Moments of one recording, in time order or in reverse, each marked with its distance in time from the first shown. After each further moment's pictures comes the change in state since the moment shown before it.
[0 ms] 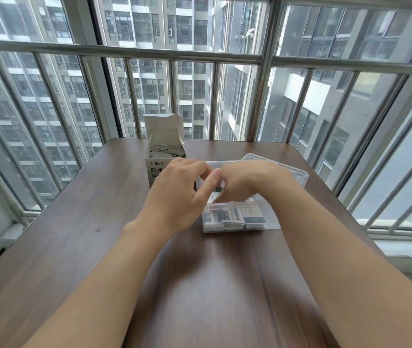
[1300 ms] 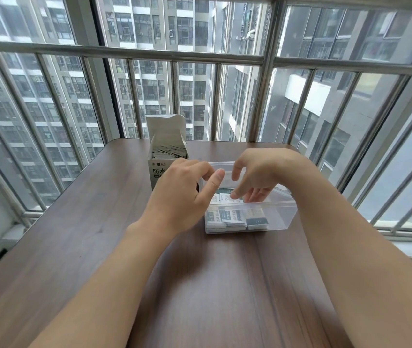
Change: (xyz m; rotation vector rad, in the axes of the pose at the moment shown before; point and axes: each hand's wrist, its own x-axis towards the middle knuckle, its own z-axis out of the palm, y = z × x) left_hand 0.000 0.001 -0.001 0.014 -0.019 -0.018; right_hand -0.013 0.030 -0.014 0.507 0.024 0.109
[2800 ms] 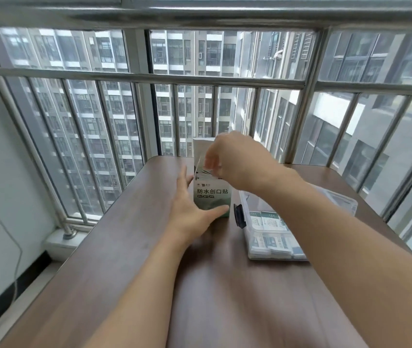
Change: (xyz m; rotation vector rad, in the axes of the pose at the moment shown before) left_hand -0.007 -0.096 0.019 -0.616 0.153 -0.496; right_hand 0.016 -0.105 0.020 -0.299 0.596 -0.552
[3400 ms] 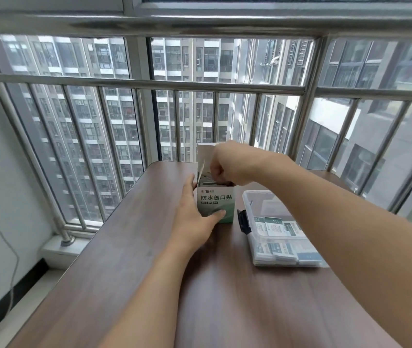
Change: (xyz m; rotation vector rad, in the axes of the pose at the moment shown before) left_hand -0.004 0.006 0.000 0.045 0.012 0.007; right_hand 0.037 0.009 0.005 -0.089 -0.345 0.025
